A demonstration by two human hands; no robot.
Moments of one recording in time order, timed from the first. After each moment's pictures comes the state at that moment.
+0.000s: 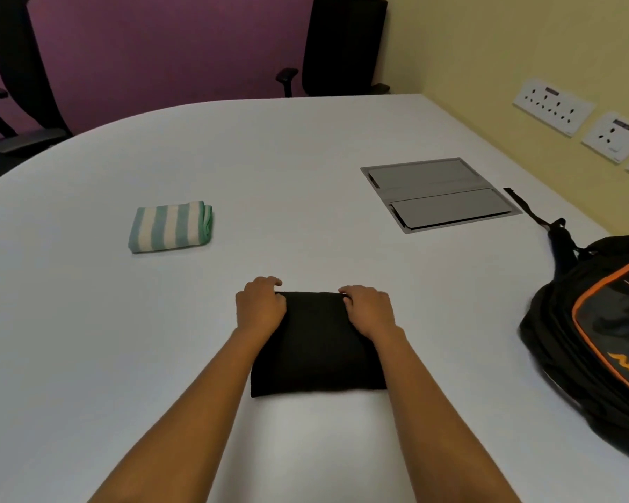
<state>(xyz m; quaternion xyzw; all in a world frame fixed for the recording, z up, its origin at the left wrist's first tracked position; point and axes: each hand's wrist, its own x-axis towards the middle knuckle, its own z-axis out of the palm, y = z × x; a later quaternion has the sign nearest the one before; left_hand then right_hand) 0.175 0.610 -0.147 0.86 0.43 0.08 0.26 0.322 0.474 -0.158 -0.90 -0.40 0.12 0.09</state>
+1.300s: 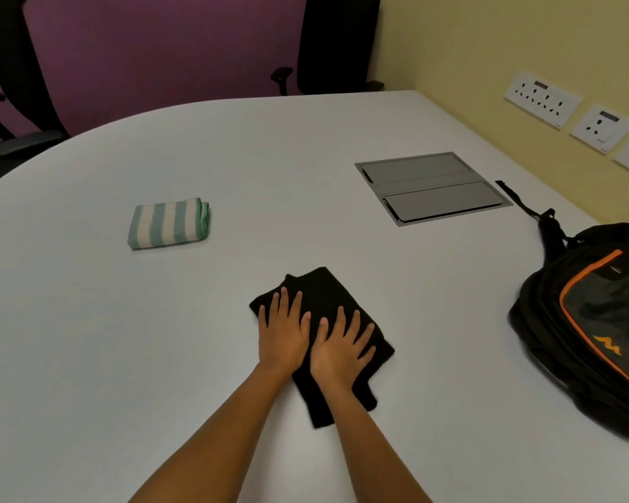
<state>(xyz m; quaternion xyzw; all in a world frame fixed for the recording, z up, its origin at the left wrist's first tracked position) 0.162 0.537 -0.180 0.91 0.36 0.04 0.18 0.202 0.458 -0.183 -0.96 -0.14 0.14 0.22</state>
